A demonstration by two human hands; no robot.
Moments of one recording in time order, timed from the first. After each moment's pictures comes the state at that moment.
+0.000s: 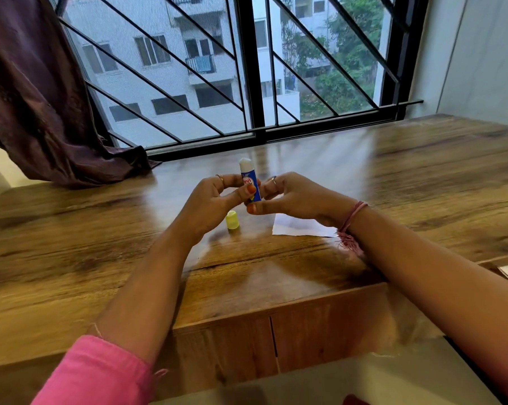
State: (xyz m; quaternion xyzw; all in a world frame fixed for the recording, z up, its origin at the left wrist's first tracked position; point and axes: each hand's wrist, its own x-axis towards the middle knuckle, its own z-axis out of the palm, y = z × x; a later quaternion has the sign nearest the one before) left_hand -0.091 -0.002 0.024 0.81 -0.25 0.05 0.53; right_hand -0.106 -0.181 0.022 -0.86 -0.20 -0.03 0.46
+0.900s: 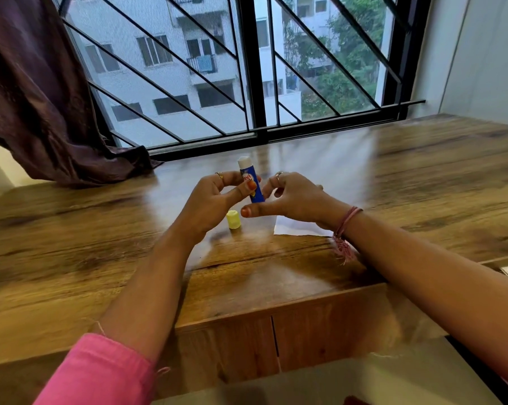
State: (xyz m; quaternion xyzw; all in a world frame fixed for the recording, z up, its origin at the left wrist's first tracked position) left_hand -0.096 -0.004 0.027 0.81 -0.25 0.06 0.53; right_hand -0.103 -0.177 0.014 -0.88 -0.16 -0.10 0.43
